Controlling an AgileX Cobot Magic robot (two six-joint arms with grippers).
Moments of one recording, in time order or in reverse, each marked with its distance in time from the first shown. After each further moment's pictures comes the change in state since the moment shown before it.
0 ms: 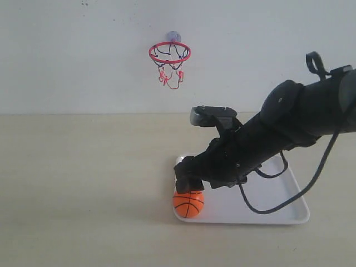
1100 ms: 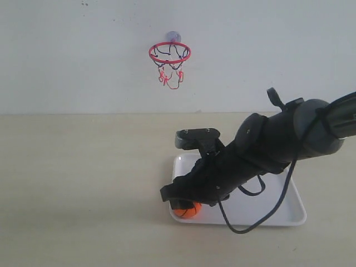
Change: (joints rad) left arm 0.000 0.000 0.000 0.000 0.000 0.000; right arm 0.081 0.133 -0.002 0.032 -0.173 -0.022
